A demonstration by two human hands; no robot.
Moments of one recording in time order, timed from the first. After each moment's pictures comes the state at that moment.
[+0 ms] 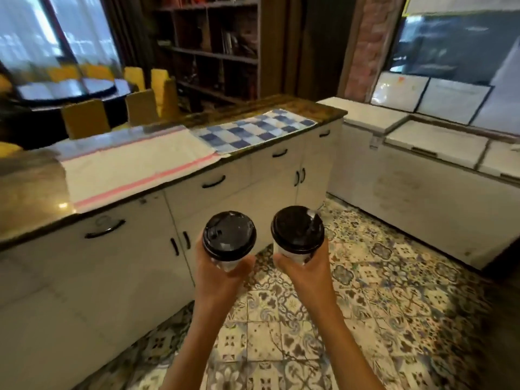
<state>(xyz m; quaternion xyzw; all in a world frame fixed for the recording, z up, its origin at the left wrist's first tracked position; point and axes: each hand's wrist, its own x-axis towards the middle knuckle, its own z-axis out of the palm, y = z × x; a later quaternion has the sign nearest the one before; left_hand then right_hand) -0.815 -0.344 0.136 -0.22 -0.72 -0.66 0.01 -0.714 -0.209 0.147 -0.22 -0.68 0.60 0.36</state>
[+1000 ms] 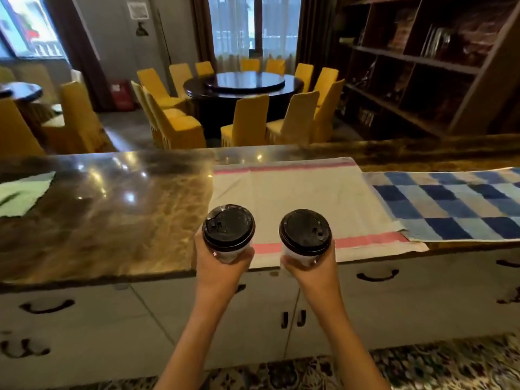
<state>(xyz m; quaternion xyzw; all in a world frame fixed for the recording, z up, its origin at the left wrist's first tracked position) -1.257 -0.457 0.145 0.03 -0.75 -0.64 0.18 -1.255 -0.276 0.125 -0.01 -0.70 0.70 0.14</state>
